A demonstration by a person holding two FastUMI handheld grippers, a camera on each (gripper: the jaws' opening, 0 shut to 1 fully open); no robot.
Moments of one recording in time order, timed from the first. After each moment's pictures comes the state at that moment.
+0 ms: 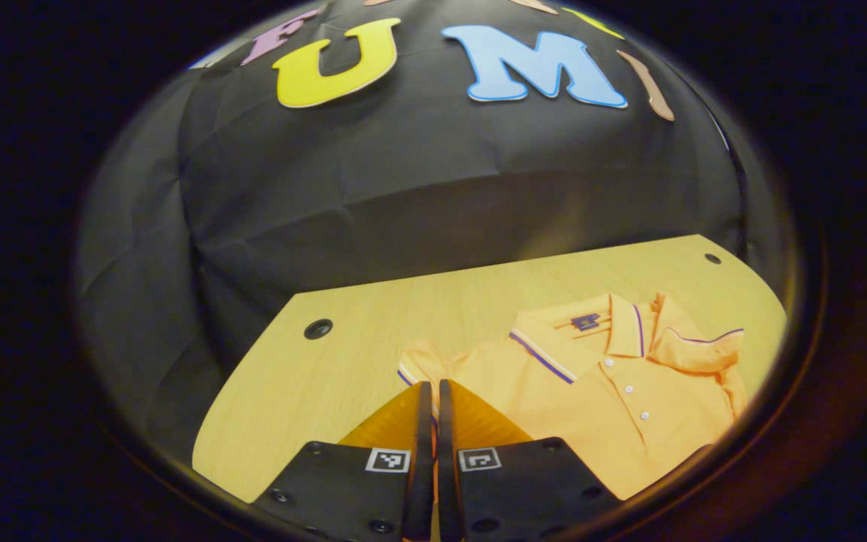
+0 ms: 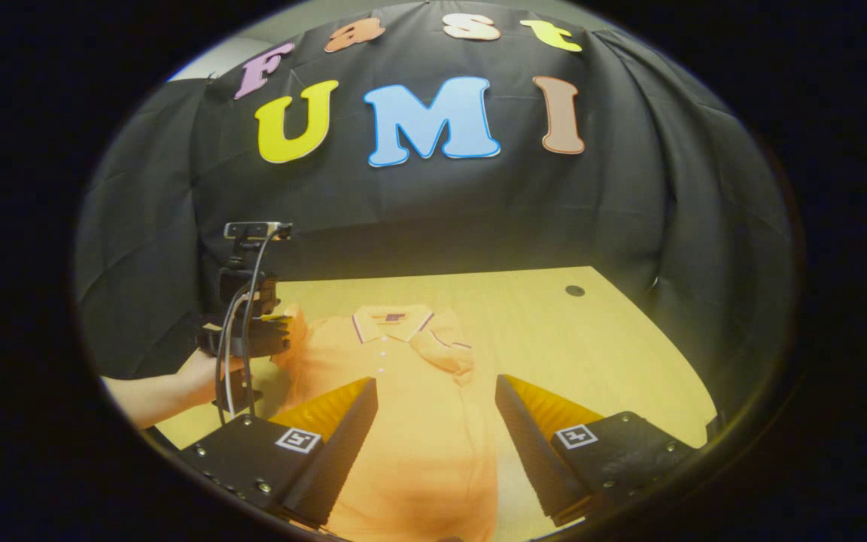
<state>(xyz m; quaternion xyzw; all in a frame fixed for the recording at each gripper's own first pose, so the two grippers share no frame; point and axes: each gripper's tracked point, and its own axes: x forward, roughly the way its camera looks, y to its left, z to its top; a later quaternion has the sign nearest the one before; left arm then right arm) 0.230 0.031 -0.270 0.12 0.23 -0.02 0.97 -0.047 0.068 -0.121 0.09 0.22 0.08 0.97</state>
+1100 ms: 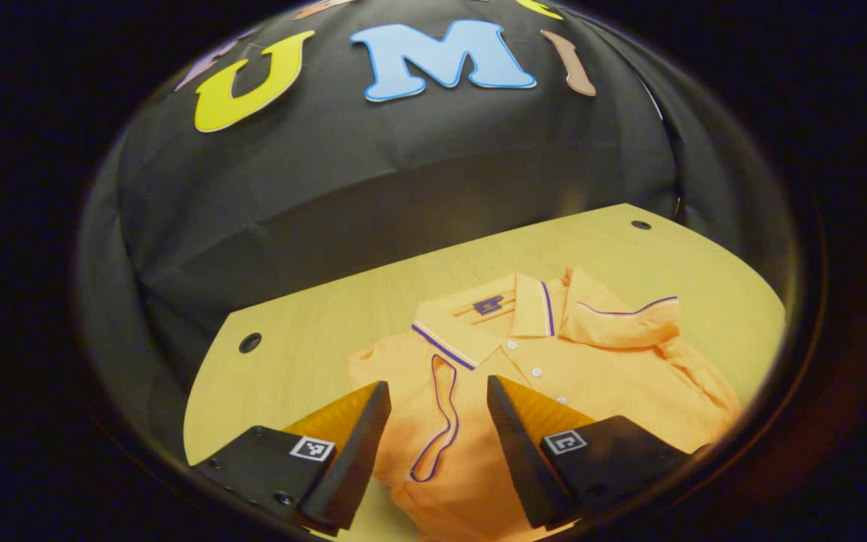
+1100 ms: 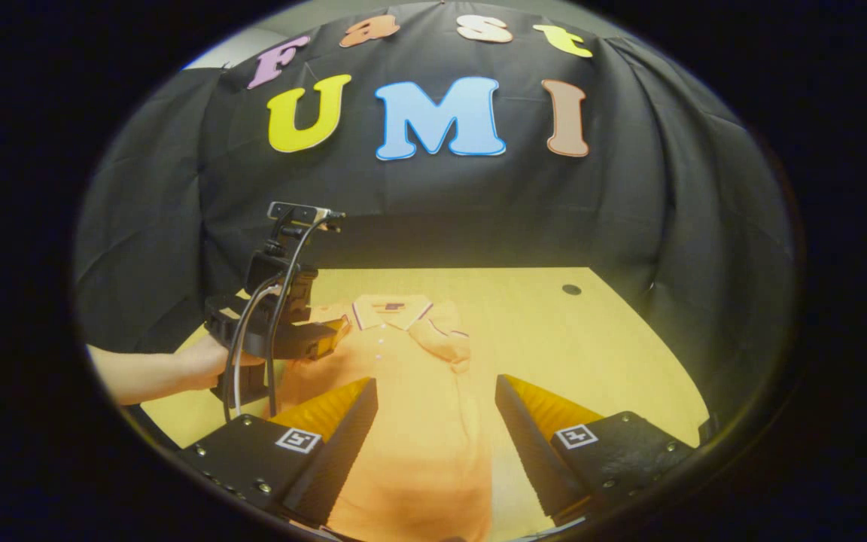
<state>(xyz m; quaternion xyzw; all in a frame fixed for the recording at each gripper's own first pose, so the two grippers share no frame) 0.190 -0.041 -0.276 0.14 0.24 -0.12 0.95 -0.065 0.059 -0.131 0.07 0.22 0.09 0.97</state>
